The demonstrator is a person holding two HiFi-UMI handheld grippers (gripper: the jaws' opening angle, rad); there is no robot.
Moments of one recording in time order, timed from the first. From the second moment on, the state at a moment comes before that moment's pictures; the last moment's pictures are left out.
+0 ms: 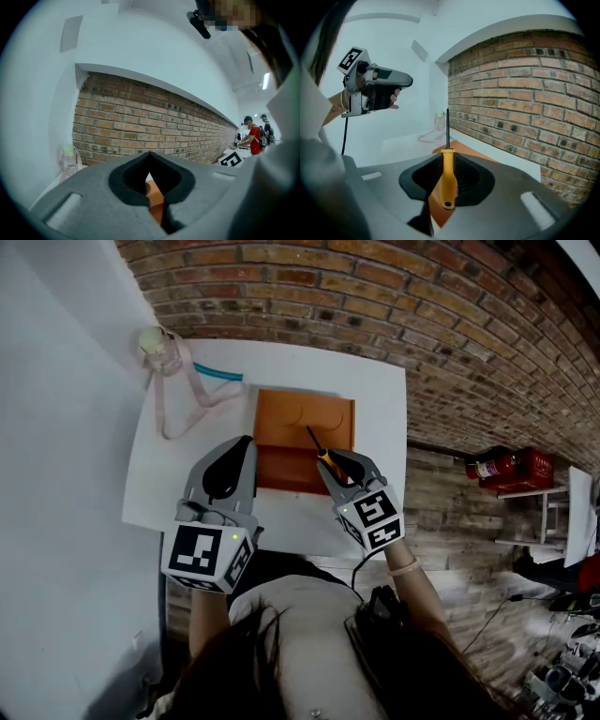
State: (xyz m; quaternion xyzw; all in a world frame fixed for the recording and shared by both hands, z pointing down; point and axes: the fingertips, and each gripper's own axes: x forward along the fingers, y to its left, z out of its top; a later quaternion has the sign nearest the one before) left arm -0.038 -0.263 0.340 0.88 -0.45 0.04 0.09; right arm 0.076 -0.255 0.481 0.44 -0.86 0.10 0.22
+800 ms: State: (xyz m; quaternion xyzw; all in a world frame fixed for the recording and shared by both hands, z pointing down) left arm -0.053 -0.272 0.354 0.87 -0.47 0.05 0.11; right arm 0.061 -0.250 0.555 0.34 -0.86 0.13 0.35
